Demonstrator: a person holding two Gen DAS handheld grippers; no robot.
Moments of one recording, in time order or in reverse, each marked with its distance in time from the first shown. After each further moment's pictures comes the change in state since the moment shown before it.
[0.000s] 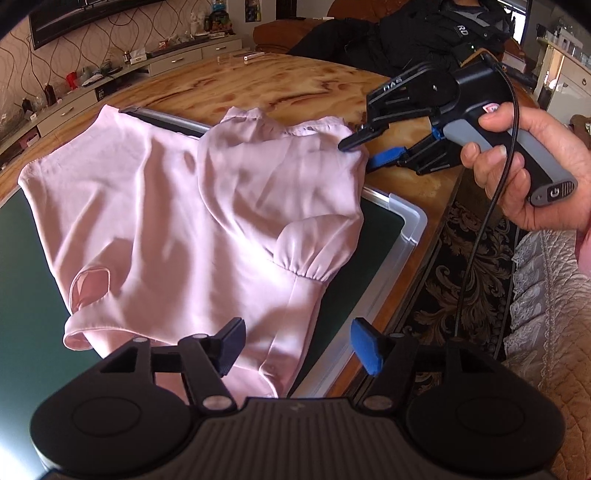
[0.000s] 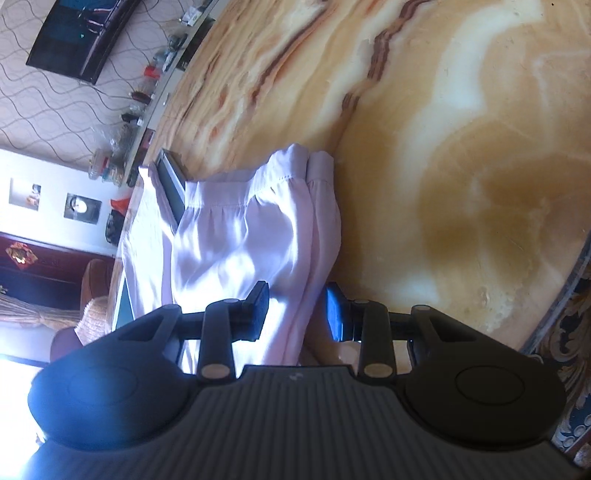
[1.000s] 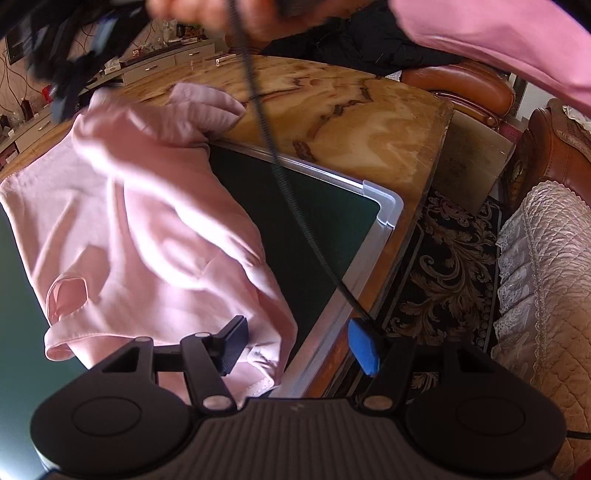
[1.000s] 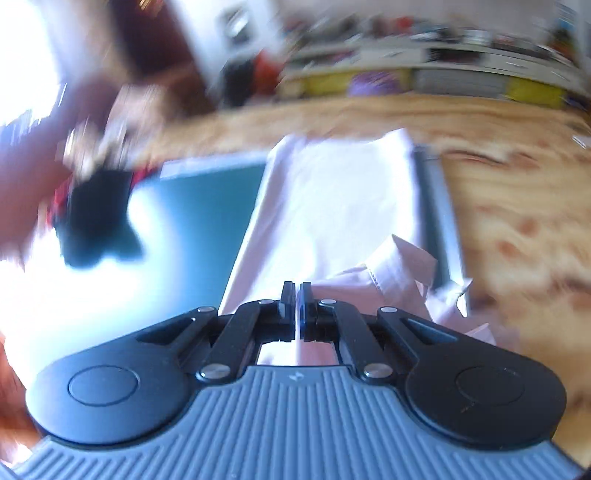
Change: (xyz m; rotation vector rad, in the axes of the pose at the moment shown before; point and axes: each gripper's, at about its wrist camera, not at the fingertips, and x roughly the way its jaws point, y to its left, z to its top) left arm 0.007 -0.004 -0.006 0.067 -0.021 -0.055; right arm 0.104 0.321 -0.089 -1.153 0.193 -0.064
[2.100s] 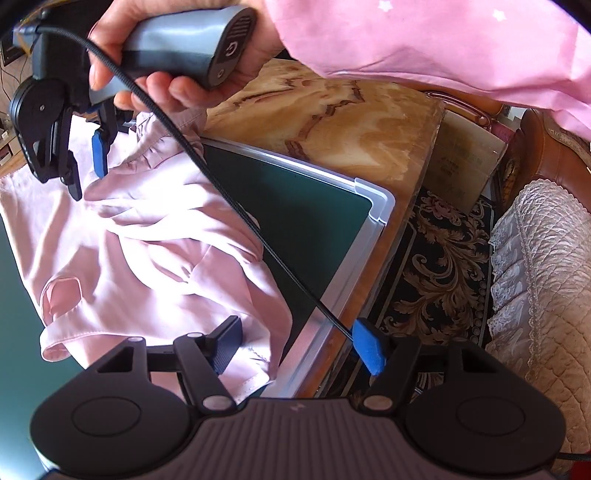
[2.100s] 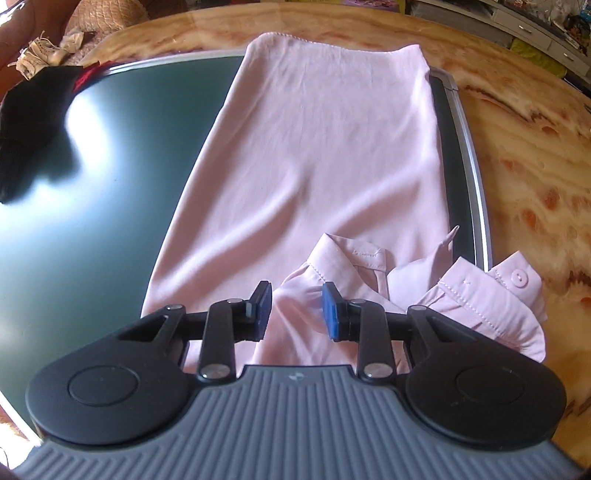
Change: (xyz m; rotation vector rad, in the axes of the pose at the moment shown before) left arm -0.001 -0.002 -0.004 0.011 -0.008 -0.025; right arm 0.073 0.000 -0.013 0.028 0.241 -0.164
